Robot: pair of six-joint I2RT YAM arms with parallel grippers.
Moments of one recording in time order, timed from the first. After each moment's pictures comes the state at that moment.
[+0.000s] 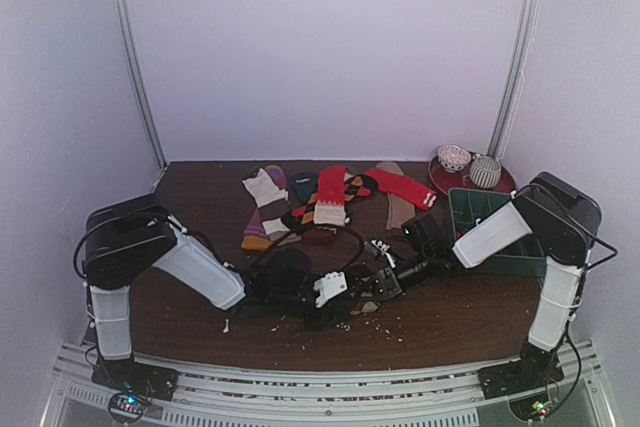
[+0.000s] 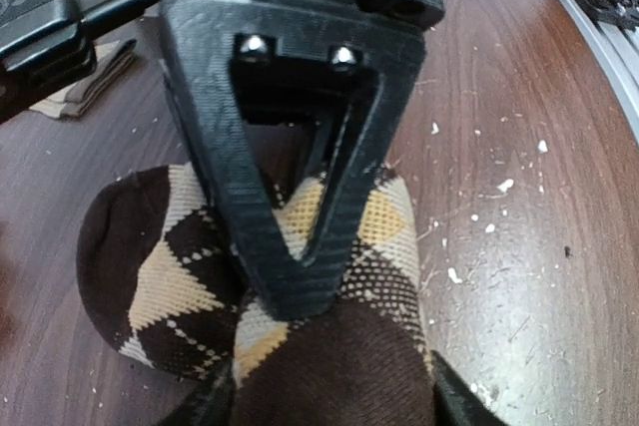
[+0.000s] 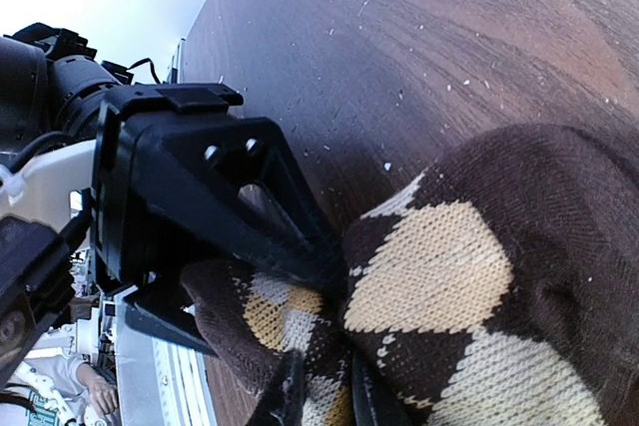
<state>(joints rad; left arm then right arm) -1.08 2.00 0.85 0.58 0.22 0.27 0.63 1.89 0.73 0.25 -0.90 0.28</state>
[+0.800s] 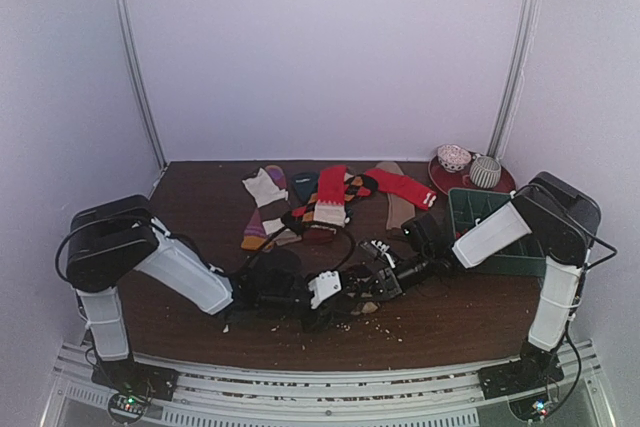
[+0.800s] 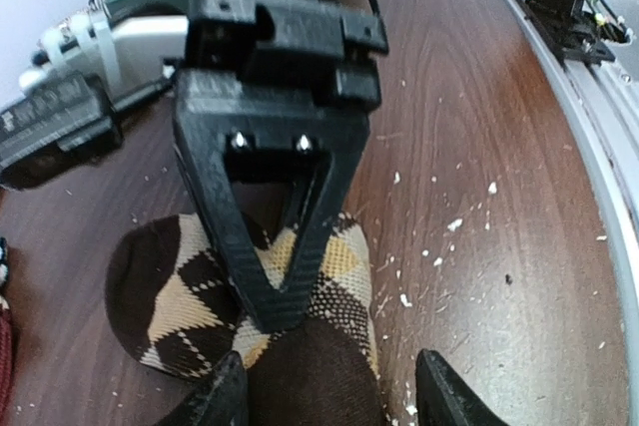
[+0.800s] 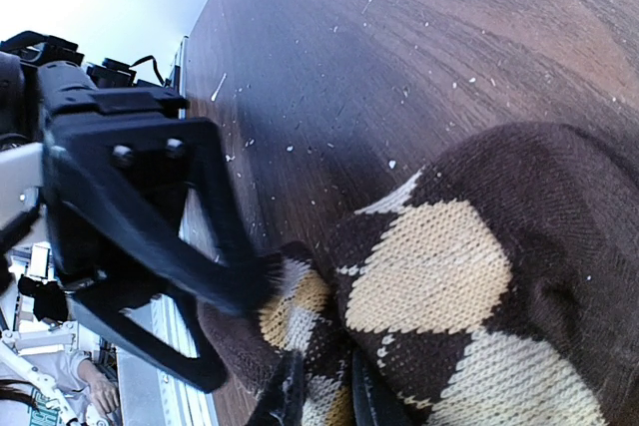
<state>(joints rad) -1.11 1.91 0.77 0.68 0.22 0.26 0.63 1.89 0.74 0.24 -0.91 0.27</state>
